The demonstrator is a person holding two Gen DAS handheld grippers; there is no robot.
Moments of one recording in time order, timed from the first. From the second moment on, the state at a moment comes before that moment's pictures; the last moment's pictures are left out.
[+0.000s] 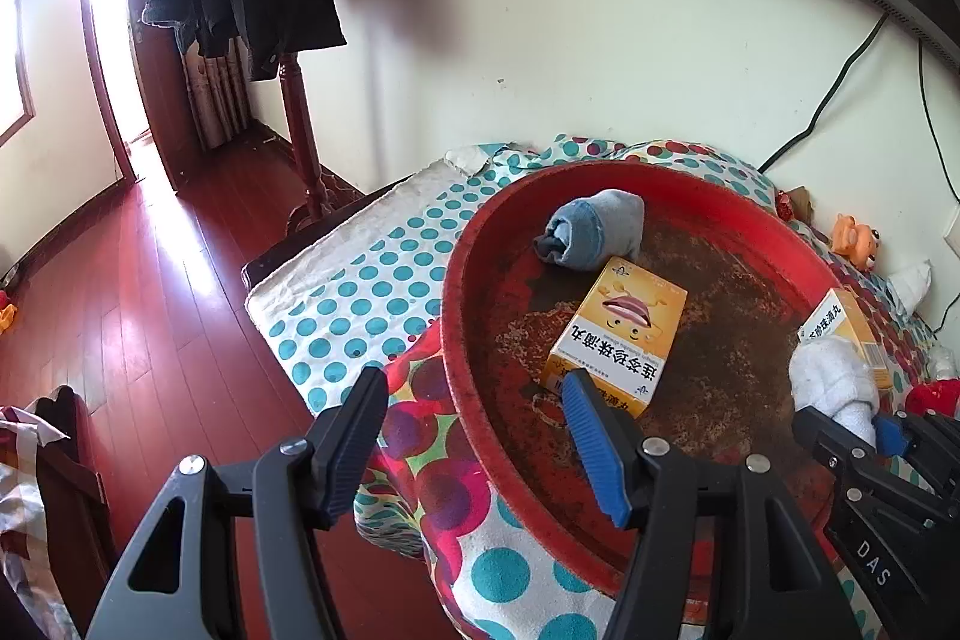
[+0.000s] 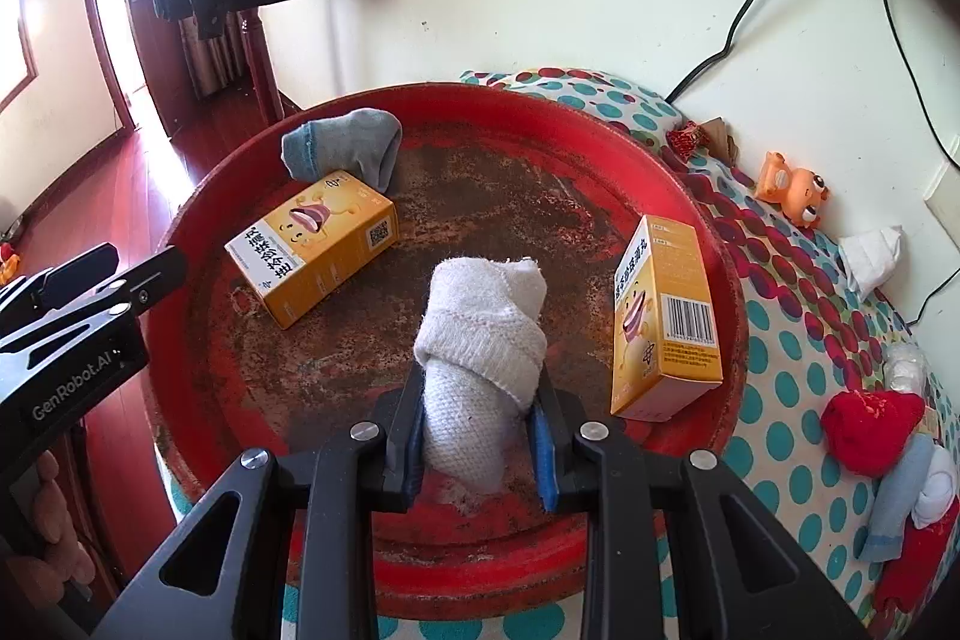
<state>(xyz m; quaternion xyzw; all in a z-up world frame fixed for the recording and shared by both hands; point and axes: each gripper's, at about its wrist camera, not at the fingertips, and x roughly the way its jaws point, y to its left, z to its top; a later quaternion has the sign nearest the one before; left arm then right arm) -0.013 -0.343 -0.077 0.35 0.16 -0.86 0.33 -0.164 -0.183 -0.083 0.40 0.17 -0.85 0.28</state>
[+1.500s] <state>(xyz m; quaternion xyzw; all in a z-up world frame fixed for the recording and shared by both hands) -0.027 -0.292 -0.077 0.35 0.08 -0.89 0.27 -0.194 0.165 -0.071 0.41 -0.02 -0.91 0.02</state>
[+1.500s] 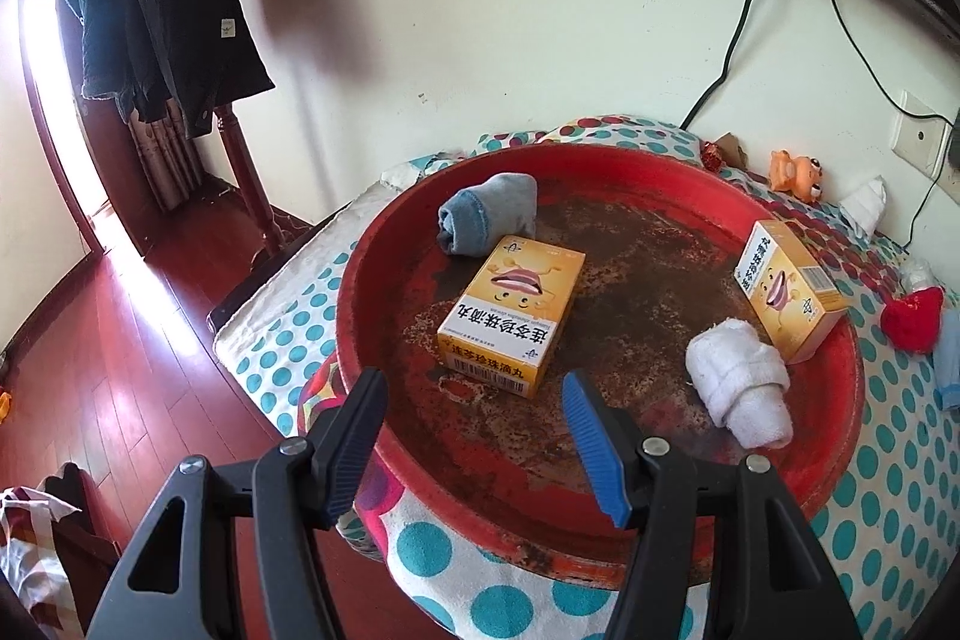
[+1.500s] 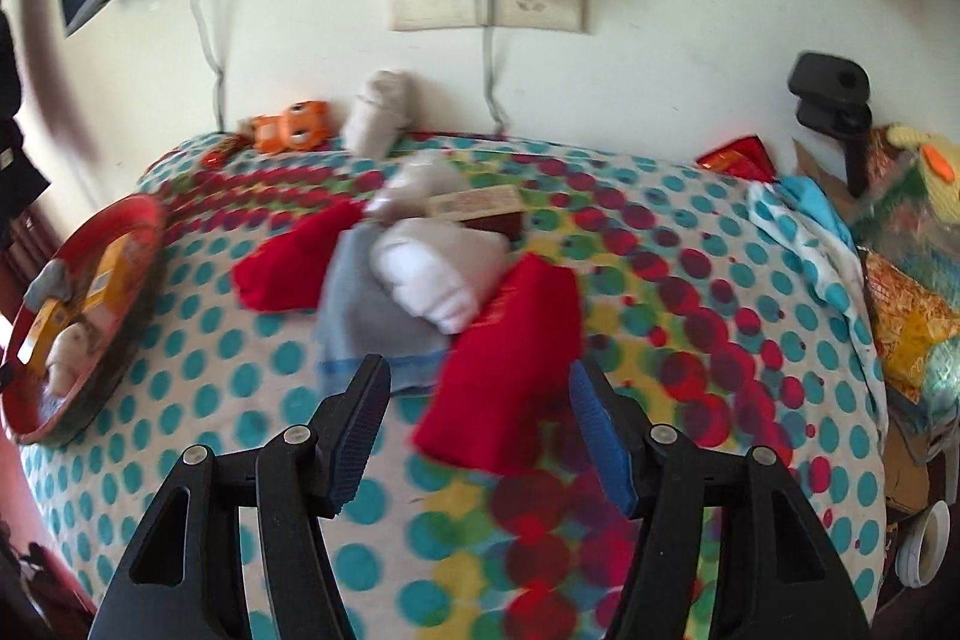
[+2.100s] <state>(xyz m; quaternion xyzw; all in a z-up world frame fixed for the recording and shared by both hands) -0.064 -0.145 -0.039 0.33 -0.05 -0.93 0.16 -0.216 0.221 -0.105 0.41 -0.06 -0.91 0.01</state>
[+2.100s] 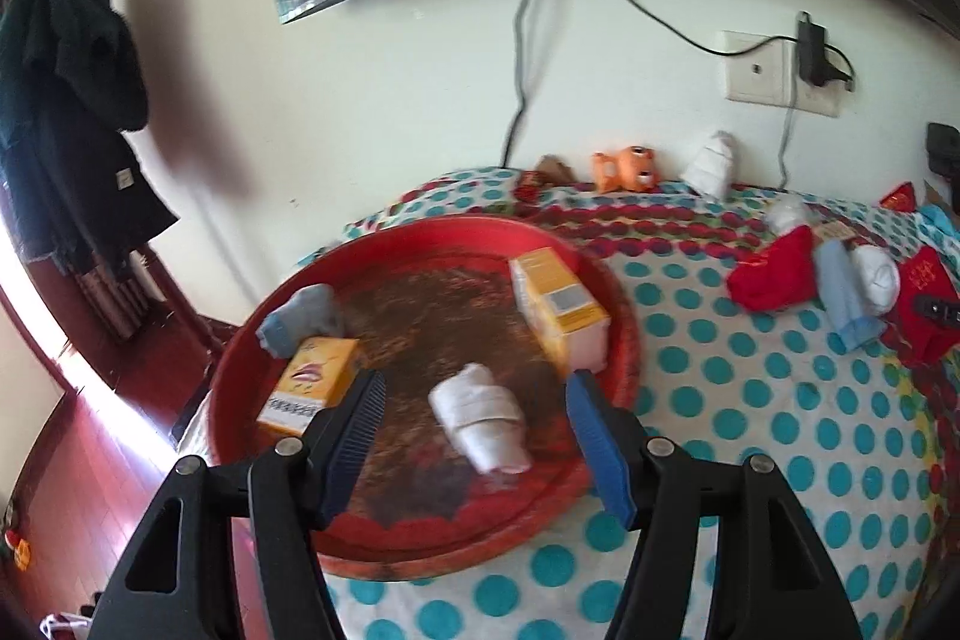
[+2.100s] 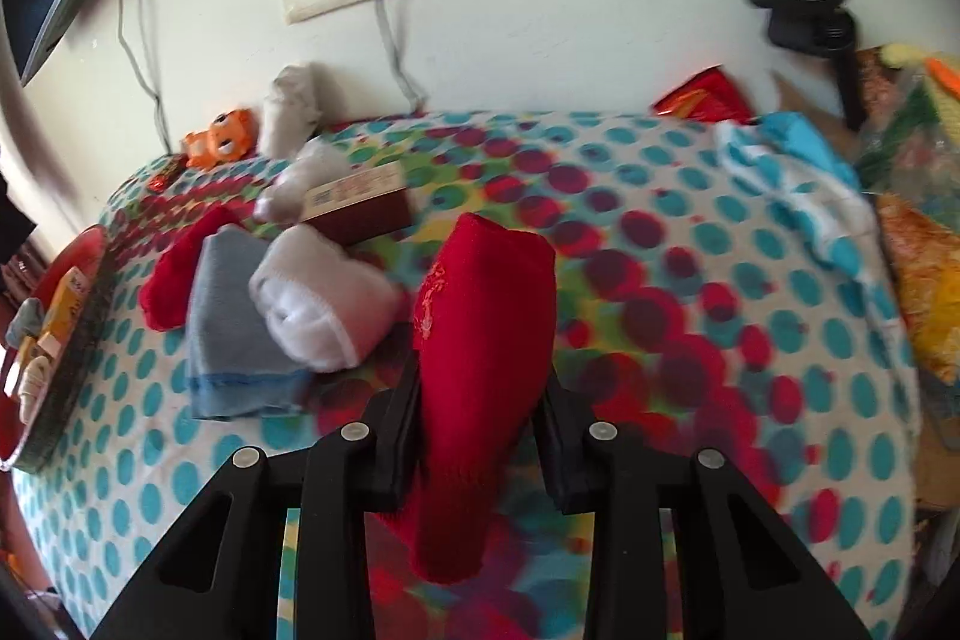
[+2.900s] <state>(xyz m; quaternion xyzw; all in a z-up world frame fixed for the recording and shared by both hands) -0.246 0.035 -0.098 0.49 0.10 -0.86 -0.08 -0.214 0.270 -0.121 0.43 -0.05 -0.90 -0.03</state>
